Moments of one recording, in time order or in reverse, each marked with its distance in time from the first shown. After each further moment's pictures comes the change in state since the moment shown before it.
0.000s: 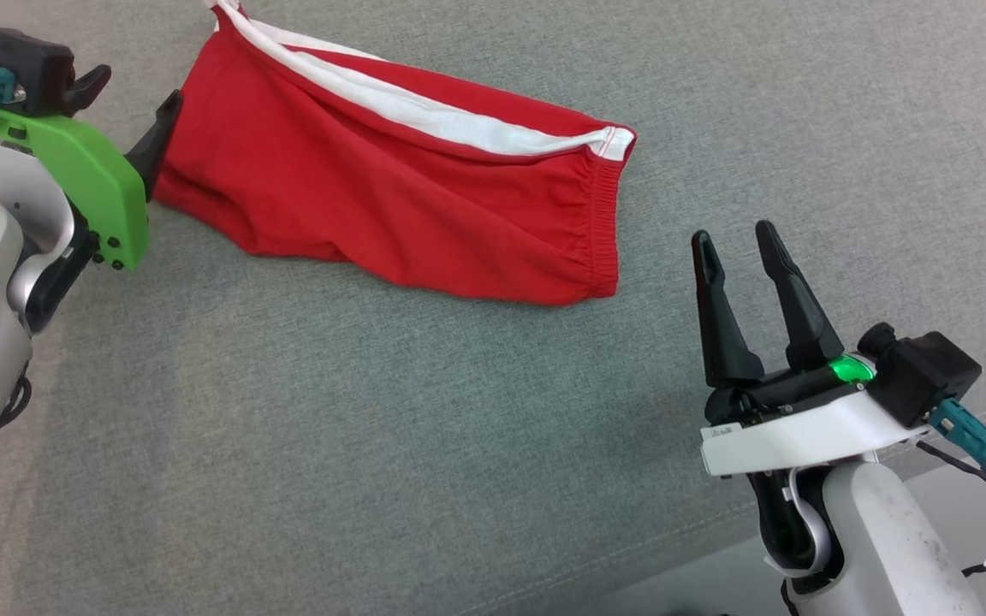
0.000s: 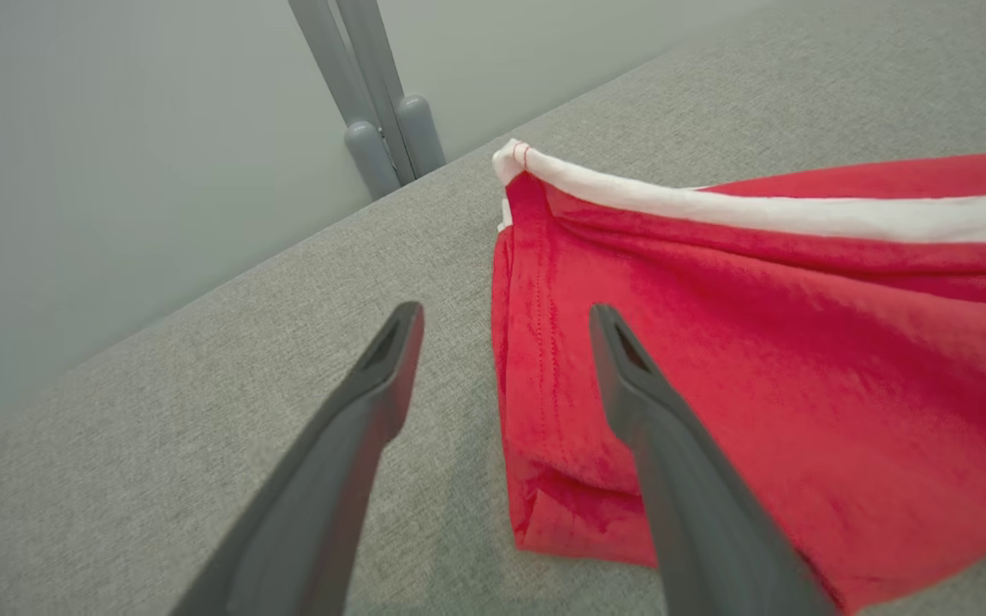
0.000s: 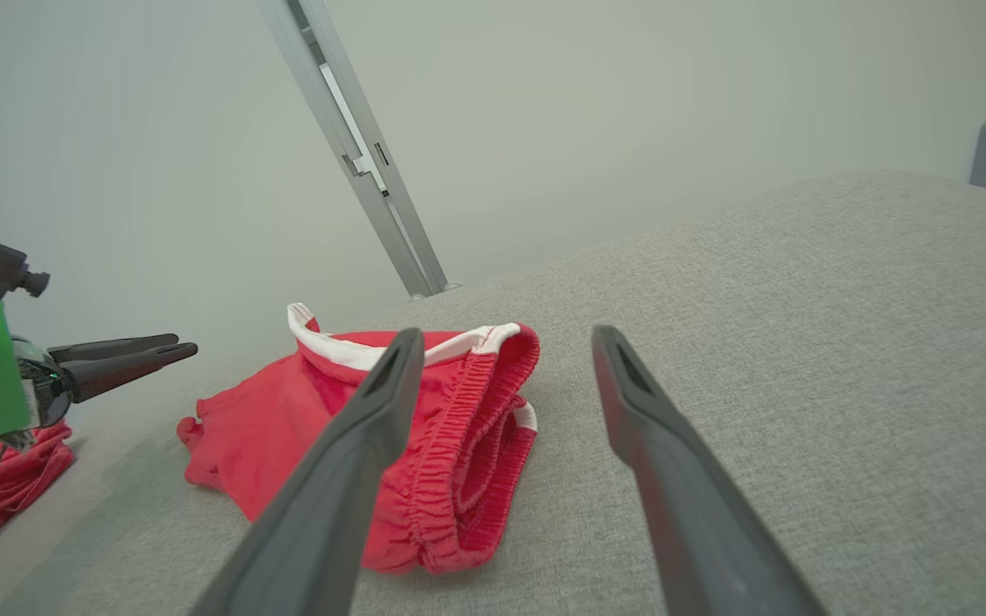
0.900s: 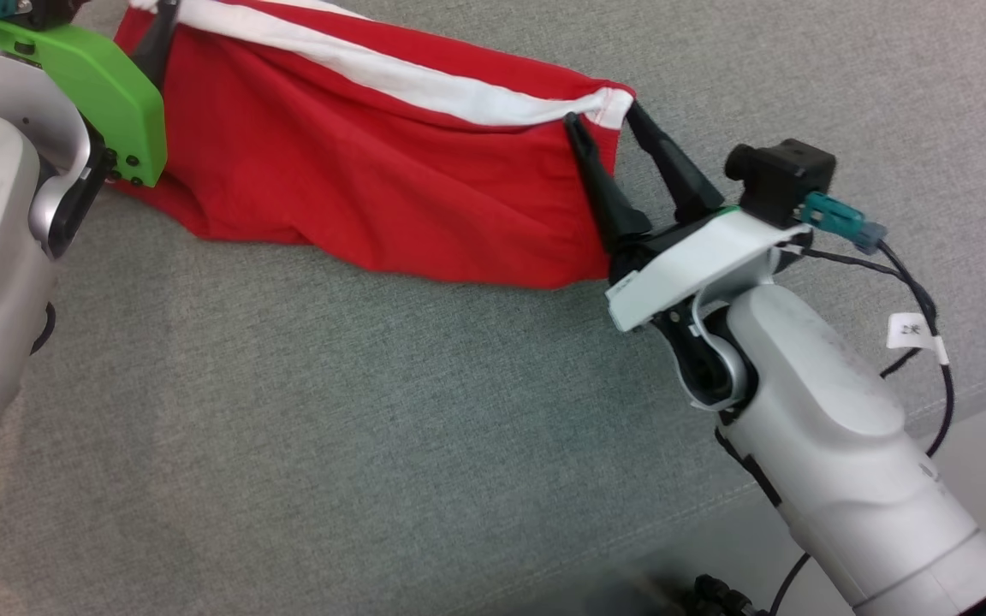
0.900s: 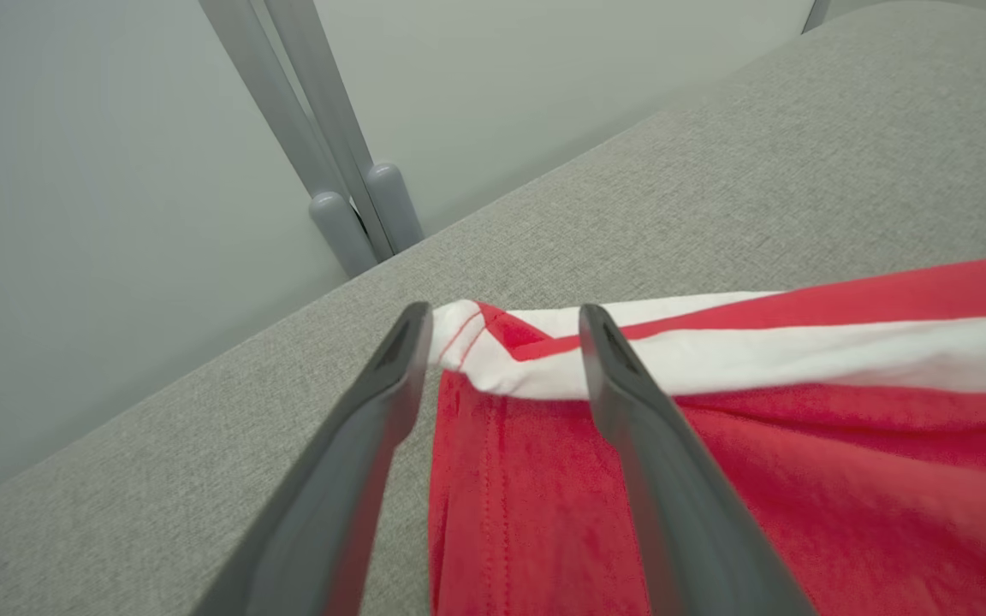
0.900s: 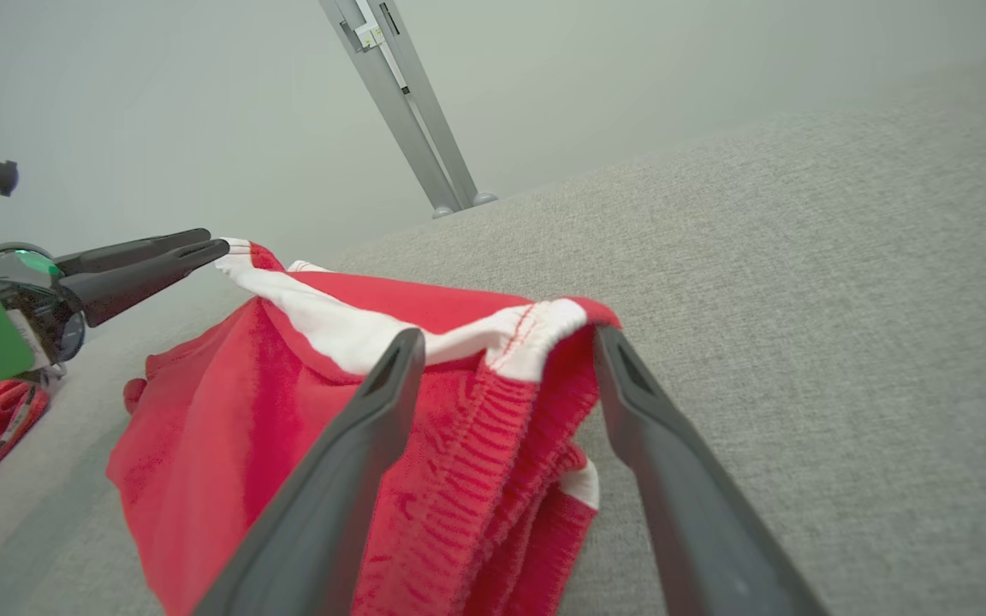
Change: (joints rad) left arm -0.057 -0.110 0.211 0.031 0.239 0.000 -0.018; right arm -0.512 -0.030 0.273 0.494 0.244 0.000 0.004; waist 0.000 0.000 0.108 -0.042
